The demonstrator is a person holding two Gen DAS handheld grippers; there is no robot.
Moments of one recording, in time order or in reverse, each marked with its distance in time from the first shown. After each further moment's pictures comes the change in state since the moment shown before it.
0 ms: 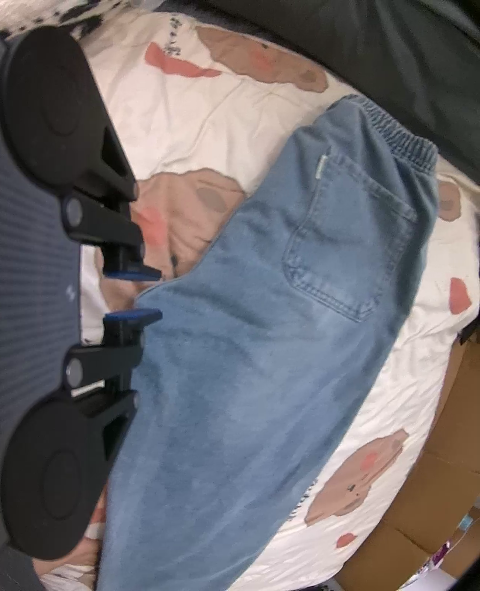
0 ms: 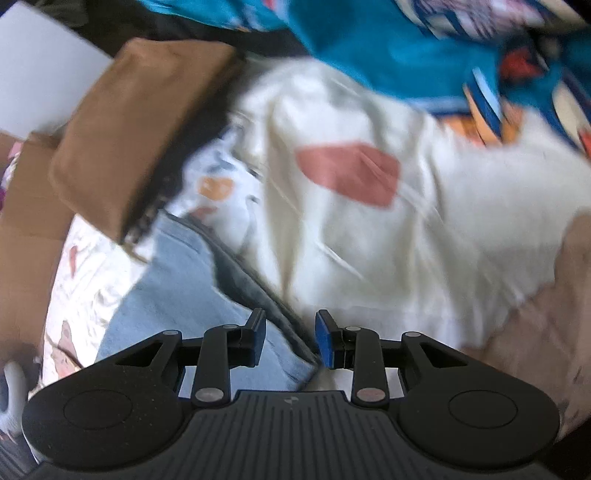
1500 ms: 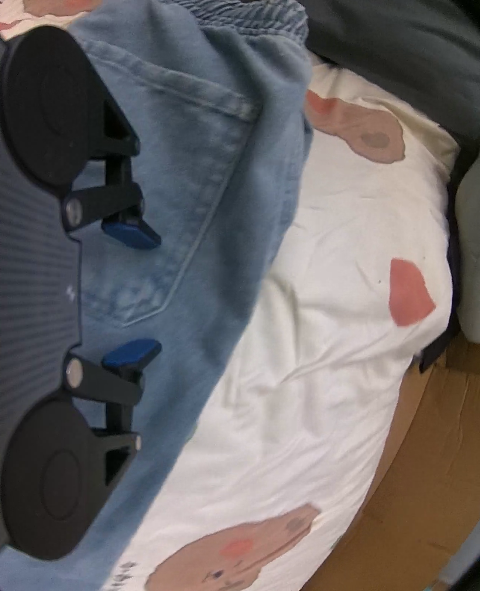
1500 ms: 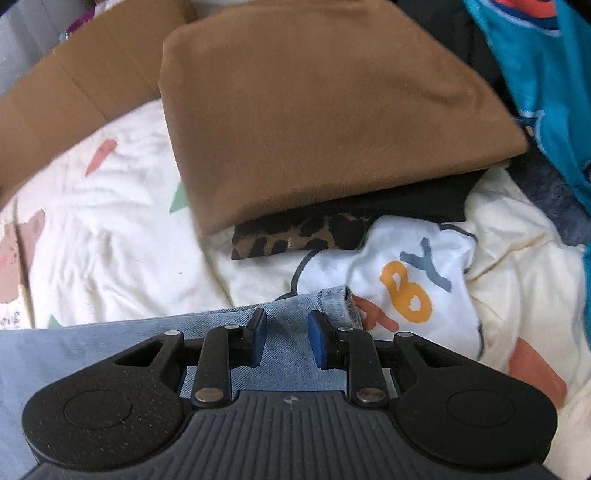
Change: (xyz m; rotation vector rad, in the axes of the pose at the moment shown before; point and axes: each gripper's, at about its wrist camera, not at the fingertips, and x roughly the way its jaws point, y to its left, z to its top) left arm 0.145 -0.034 0.193 -0.036 -0.110 0.064; right arm 0.108 0.166 0.026 -0.682 -0.003 -0.064
